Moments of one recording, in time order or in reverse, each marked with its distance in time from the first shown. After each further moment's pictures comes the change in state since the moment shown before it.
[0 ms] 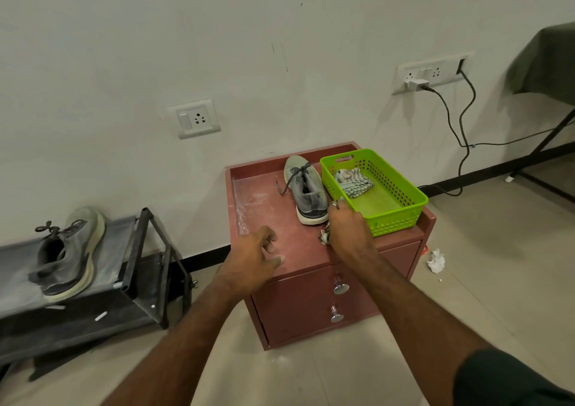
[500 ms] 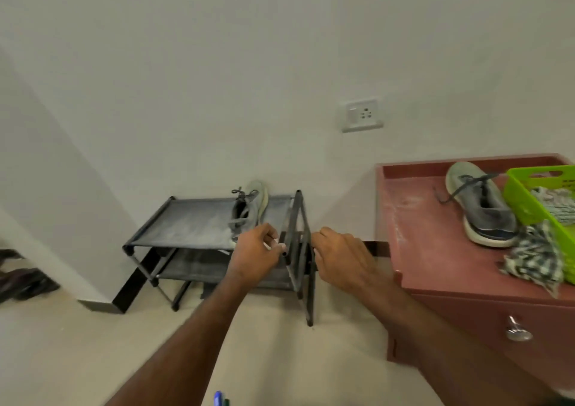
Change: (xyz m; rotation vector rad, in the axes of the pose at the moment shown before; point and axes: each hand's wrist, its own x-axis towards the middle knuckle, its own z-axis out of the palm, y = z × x) left_hand -0.116 -0.144 -0.174 0.105 0.428 -0.396; right_hand -0.057 -0.271 -0.005 0.394 -0.032 -0.742
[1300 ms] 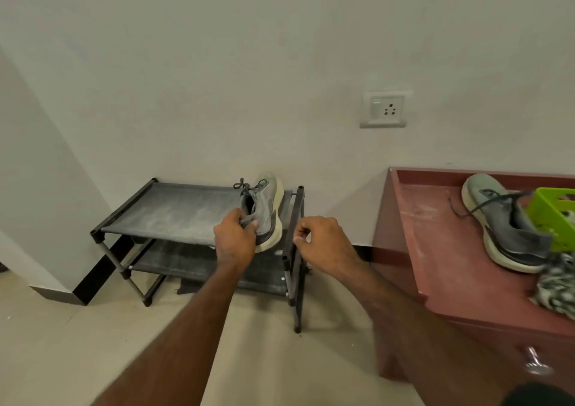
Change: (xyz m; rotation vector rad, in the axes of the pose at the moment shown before) left_hand 0.064 -0.065 0.007 -0.192 0.310 -0.294; right_hand 0.086 -0.014 0.058 0.388 -0.060 0.218
